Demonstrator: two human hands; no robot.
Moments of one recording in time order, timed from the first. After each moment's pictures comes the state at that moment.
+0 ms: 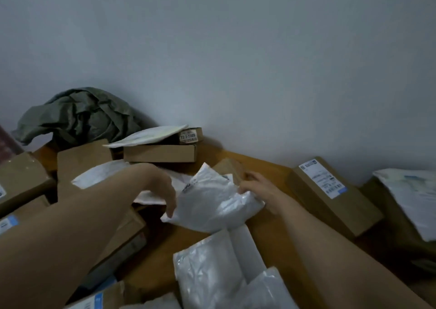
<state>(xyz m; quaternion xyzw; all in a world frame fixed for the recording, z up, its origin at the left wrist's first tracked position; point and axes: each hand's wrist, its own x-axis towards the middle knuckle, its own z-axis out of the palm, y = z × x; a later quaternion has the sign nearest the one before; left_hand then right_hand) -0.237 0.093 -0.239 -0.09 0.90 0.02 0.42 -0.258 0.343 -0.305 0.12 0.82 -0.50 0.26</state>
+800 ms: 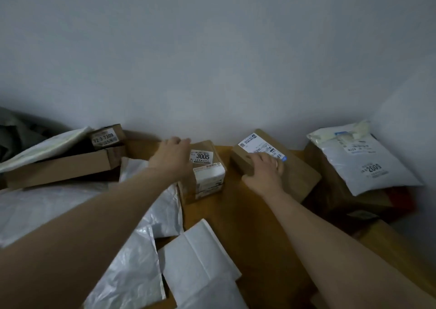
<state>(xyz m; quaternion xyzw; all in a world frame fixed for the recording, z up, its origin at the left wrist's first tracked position) -0.310 0.274 -0.286 0.10 0.99 0.09 0.08 -0.264 0.495 -0.341 0.11 0.98 -0.16 0.01</state>
